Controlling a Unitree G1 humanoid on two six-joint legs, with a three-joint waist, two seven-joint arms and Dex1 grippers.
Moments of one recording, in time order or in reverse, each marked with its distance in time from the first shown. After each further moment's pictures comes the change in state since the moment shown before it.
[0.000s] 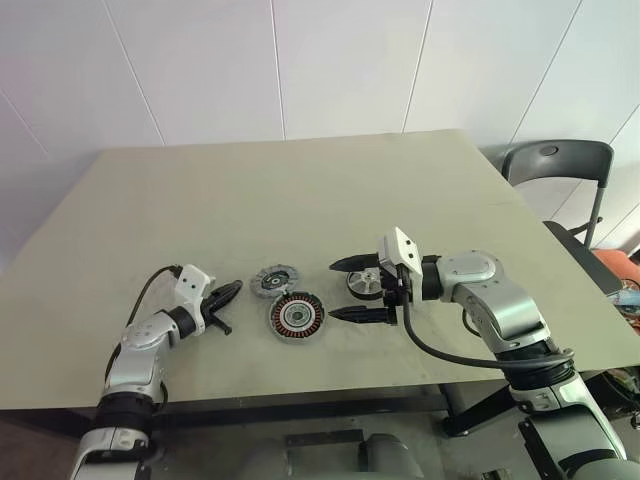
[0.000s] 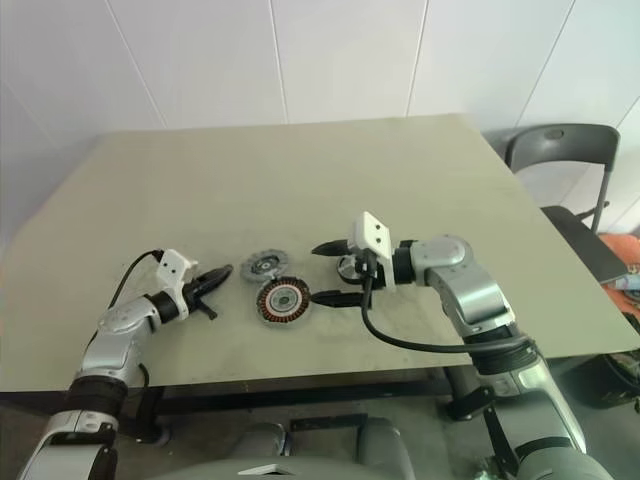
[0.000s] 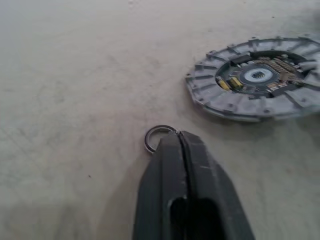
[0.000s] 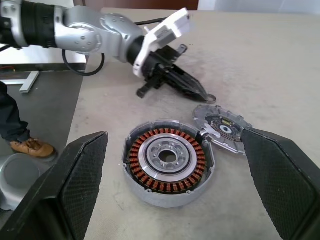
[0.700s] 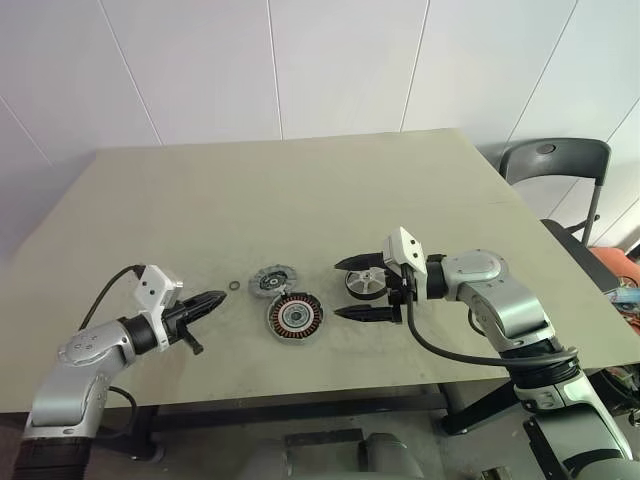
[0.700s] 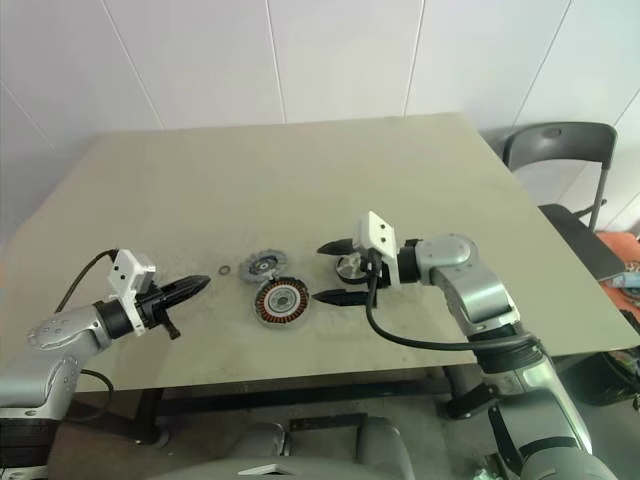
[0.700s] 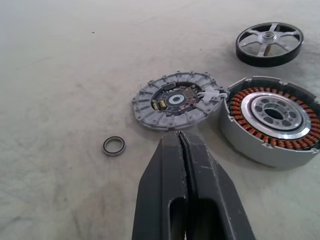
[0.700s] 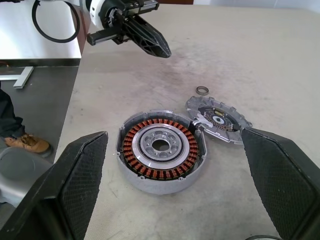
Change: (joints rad) left arm 0.203 0.171 0.116 -0.430 -0.239 0.287 -0.109; right arm 0.000 -0.024 -0.002 0.025 -0.003 -0.032 0.007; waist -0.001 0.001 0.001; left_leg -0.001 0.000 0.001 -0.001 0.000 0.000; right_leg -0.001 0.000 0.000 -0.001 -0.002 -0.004
